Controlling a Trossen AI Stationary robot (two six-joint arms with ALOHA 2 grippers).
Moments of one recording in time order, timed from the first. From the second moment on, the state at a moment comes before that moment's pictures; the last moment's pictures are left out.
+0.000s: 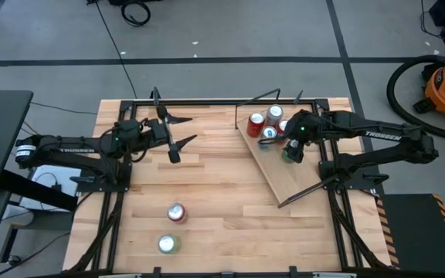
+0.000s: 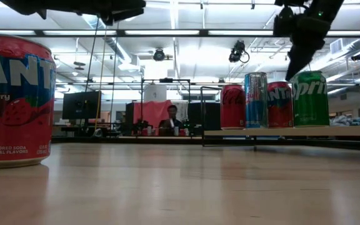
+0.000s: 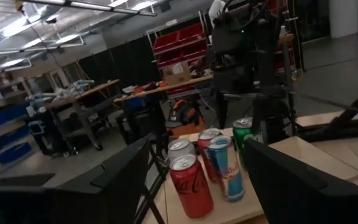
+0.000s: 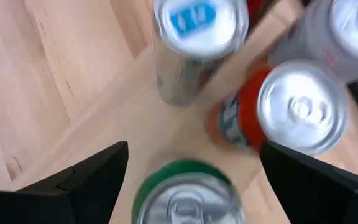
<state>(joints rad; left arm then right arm) 0.13 0.90 0.58 0.43 -0.16 0.31 -0.26 0.98 0.93 -1.00 0.13 0.12</state>
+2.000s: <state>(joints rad) -0.50 1.35 1.13 -0.79 -0.30 -0.53 0.11 1.55 0.94 -0.03 0.16 -0.03</state>
